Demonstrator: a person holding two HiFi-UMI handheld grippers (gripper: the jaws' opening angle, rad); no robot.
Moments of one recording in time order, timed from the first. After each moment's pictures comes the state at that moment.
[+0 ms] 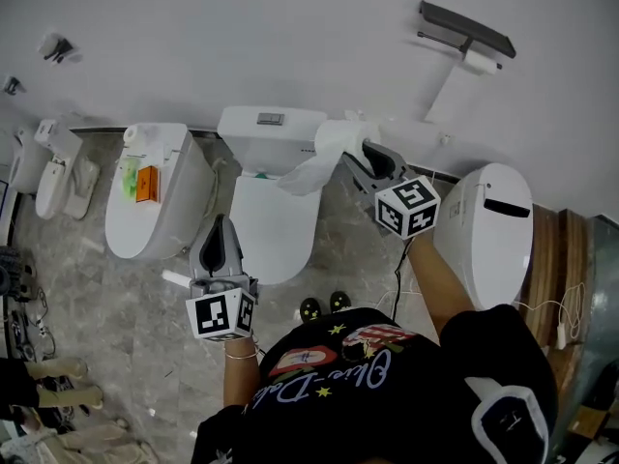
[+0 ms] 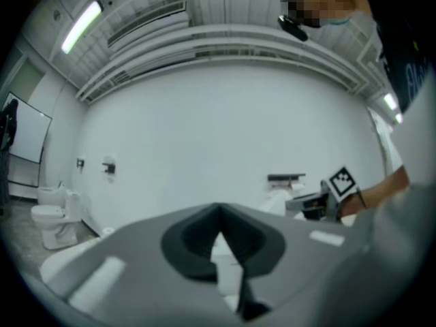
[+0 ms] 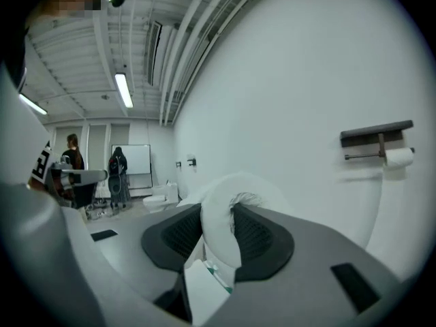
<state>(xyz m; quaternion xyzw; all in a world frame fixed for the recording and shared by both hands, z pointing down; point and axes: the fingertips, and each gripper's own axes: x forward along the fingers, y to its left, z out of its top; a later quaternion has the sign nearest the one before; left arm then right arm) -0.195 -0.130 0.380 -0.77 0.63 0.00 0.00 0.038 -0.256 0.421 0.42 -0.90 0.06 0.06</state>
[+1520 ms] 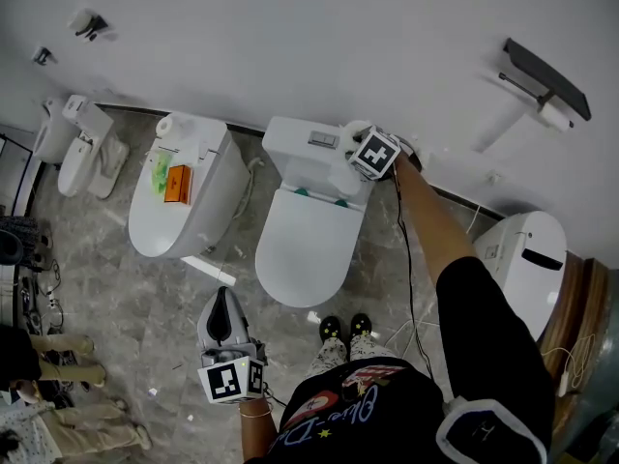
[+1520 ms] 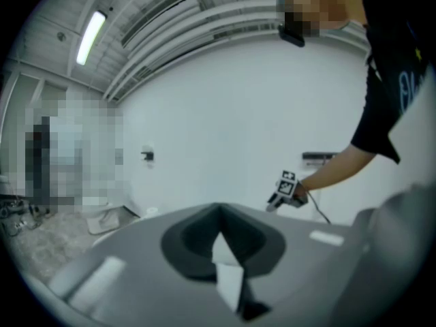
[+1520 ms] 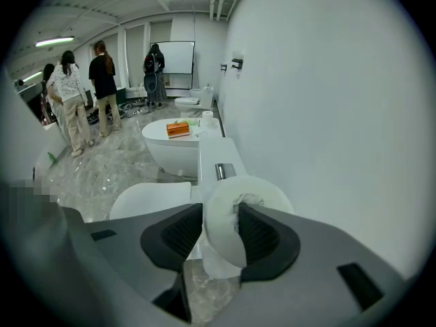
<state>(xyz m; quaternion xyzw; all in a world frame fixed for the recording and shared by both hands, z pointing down) -0.292 -0.108 0.433 -0.68 0.73 -0.06 -0.06 -0.094 -0.462 0.599 0.21 -0.85 0.01 0.48</state>
